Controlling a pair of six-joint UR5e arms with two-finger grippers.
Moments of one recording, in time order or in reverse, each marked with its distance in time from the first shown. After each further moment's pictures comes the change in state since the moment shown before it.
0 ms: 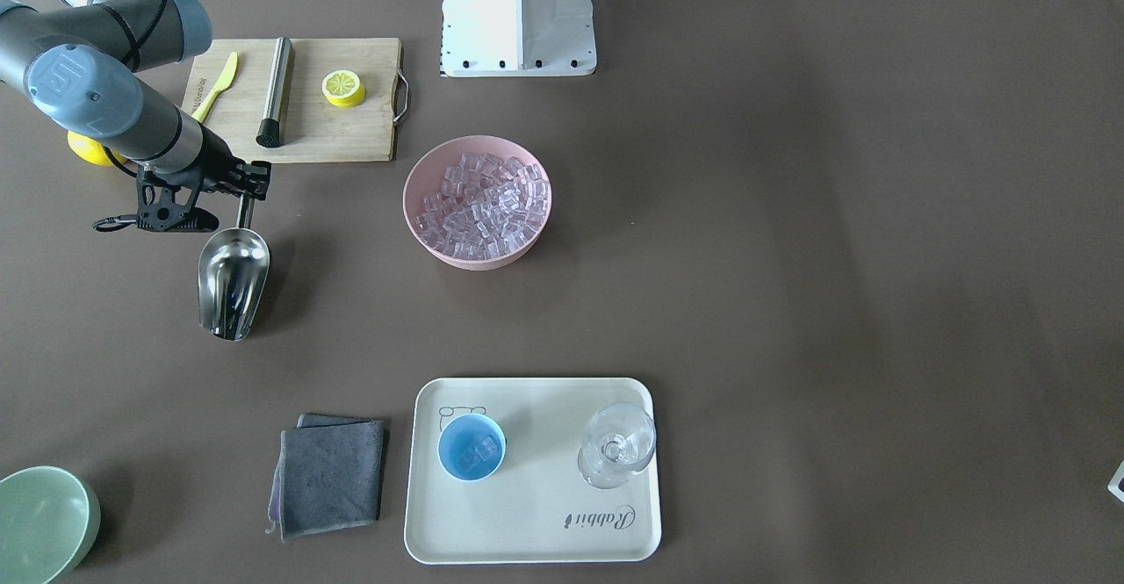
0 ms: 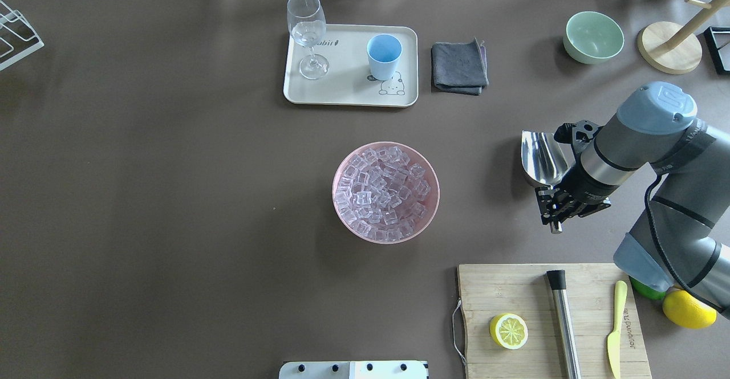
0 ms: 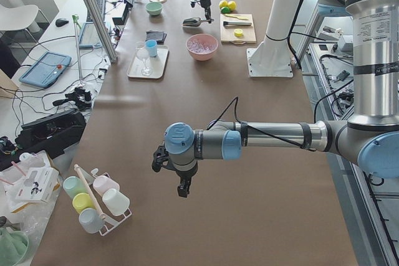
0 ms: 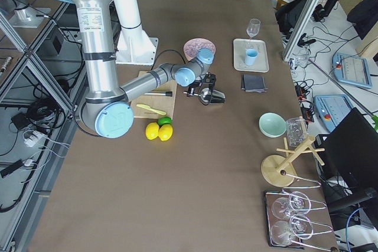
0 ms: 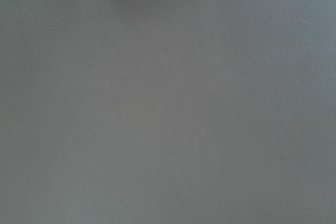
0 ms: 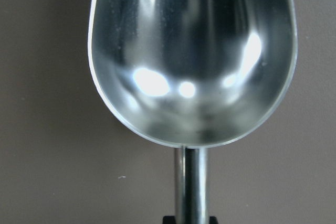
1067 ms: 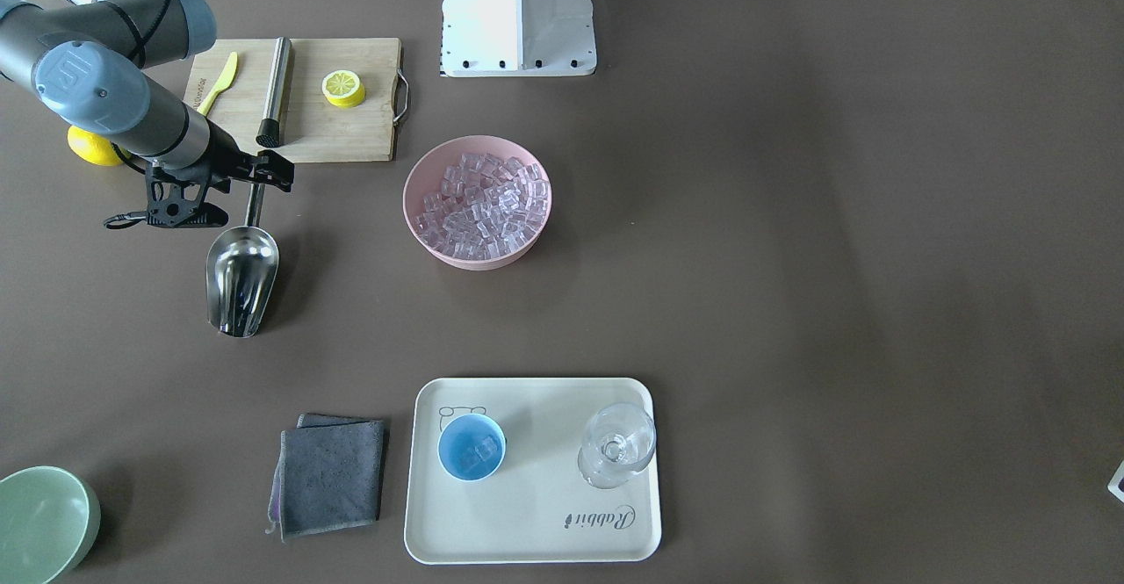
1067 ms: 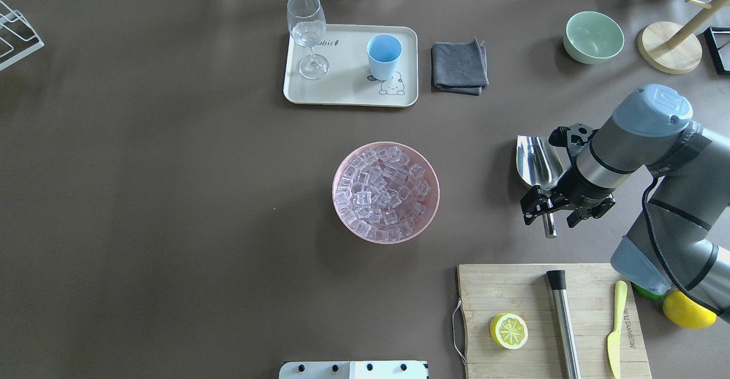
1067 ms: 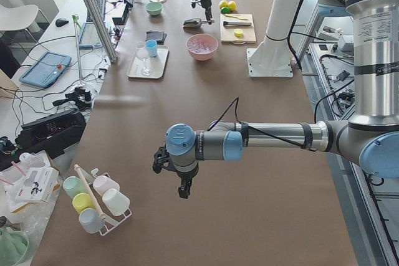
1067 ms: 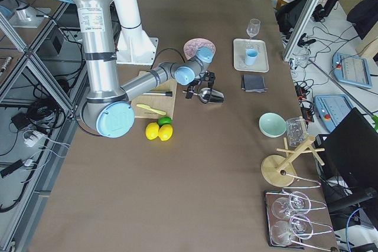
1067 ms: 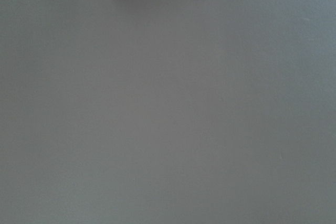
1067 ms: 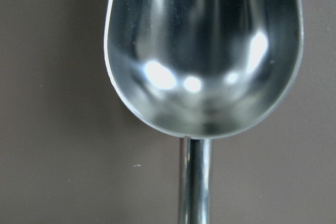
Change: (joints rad) left arm -0.006 0.005 0.000 0.000 0.000 0.002; right arm -0.008 0.005 0.009 -0.003 0.014 -0.008
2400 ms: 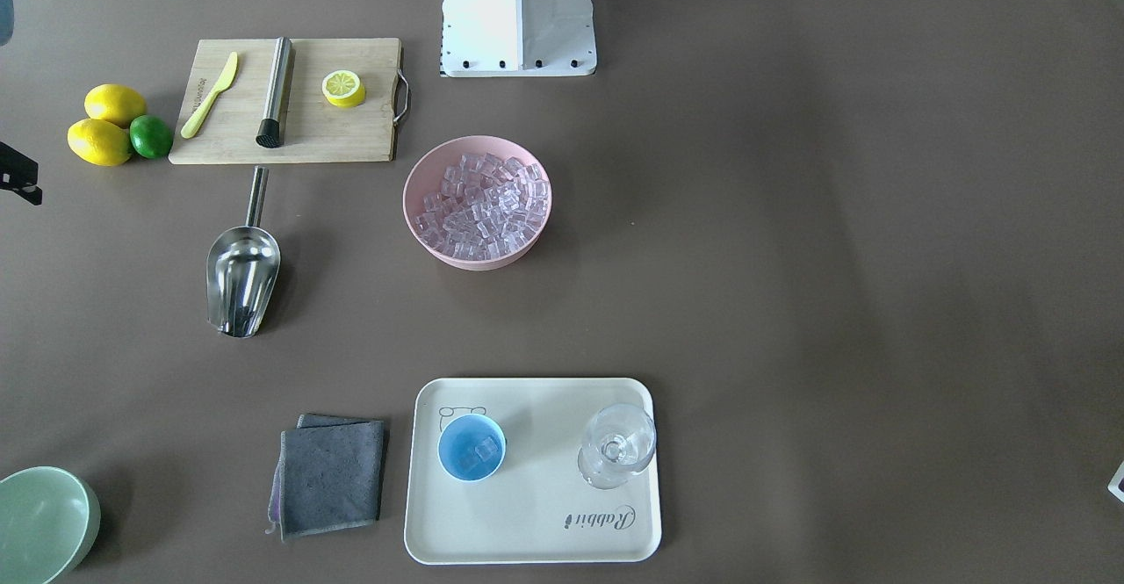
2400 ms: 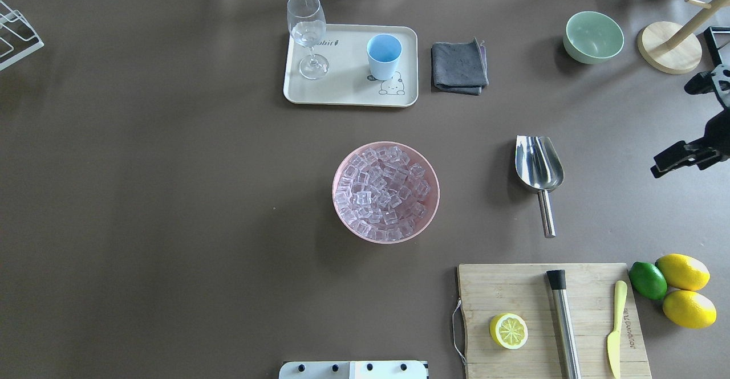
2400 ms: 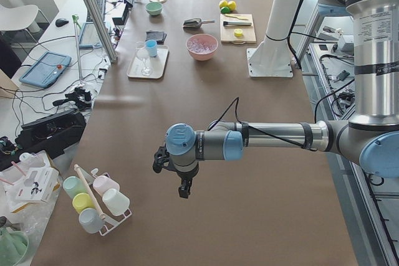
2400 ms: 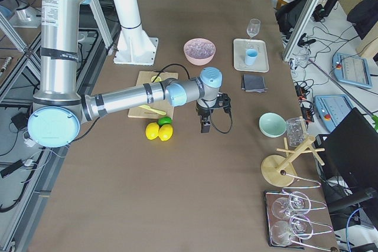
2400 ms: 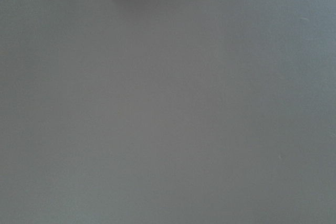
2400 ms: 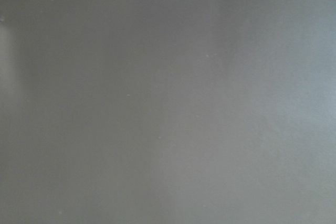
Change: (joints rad) left arm 0.000 0.002 -0.002 0.000 -0.001 0.000; right arm 0.450 -0.214 0.042 -0.103 -0.040 -0.722
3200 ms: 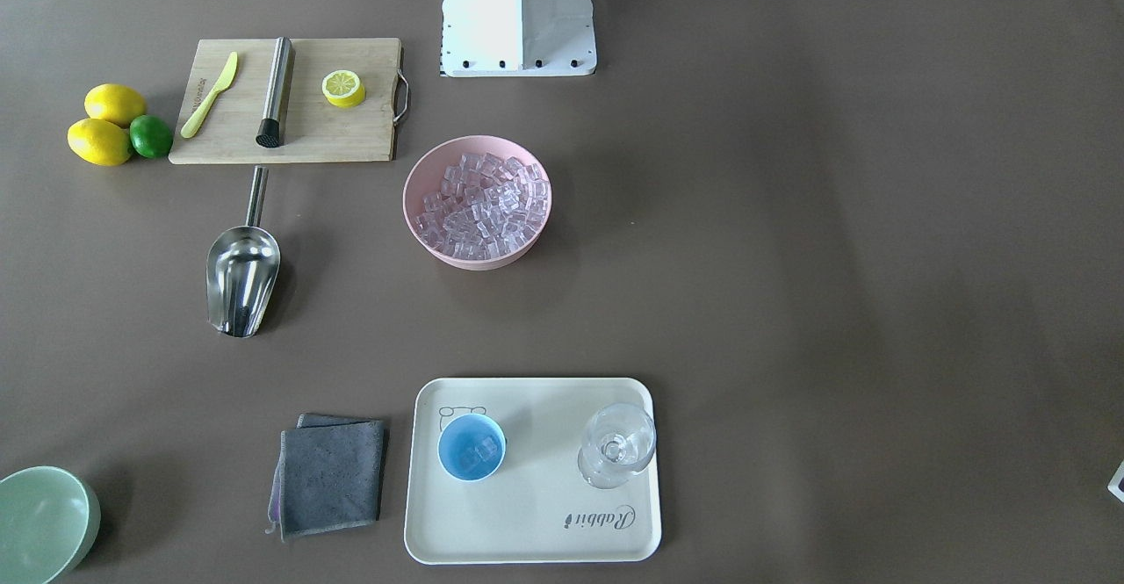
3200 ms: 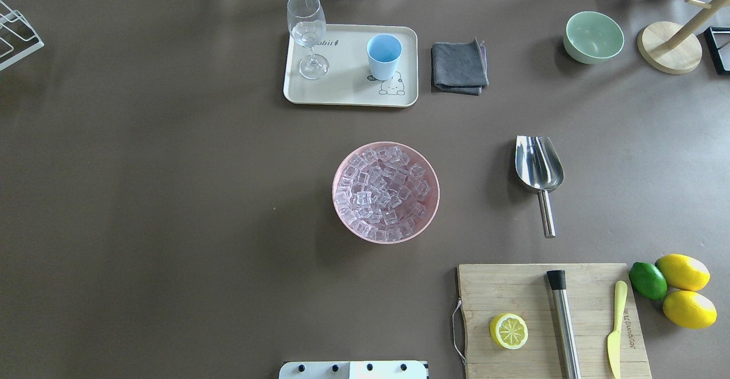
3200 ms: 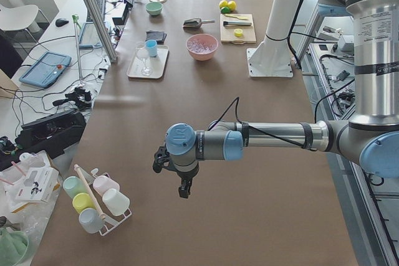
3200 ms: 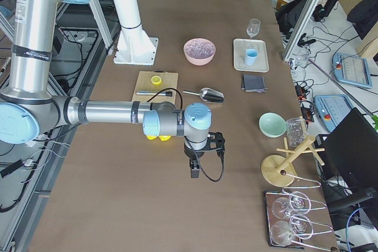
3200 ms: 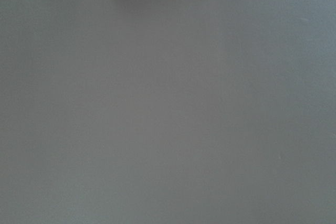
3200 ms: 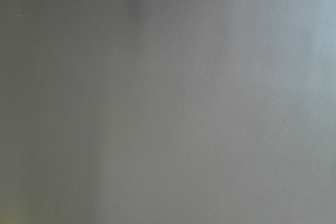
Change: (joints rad) left arm -0.001 0.000 -0.001 0.000 0.000 0.000; right arm 0.317 -0.103 -0.108 -0.034 -0.042 -0.301
